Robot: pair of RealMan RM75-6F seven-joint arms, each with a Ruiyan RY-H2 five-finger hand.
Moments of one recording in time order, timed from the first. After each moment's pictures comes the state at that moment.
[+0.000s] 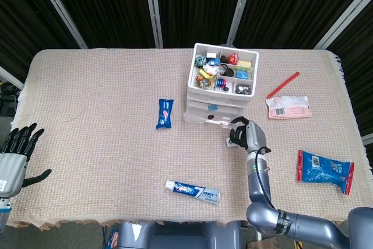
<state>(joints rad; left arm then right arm) -0.11 -1.15 -0.03 -1.59 1.58 1.52 0.06 0.65 -1.67 0.40 -1.70 -0.52 1.31 -0.23</state>
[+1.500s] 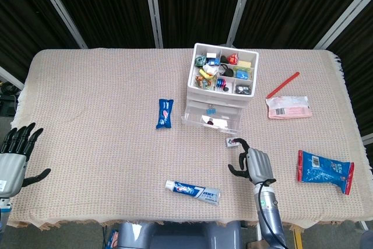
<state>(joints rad) -0.11 -1.16 -0.03 -1.59 1.57 1.53 0.08 0.45 -1.65 0.11 -1.84 -0.91 1.46 -0.33</state>
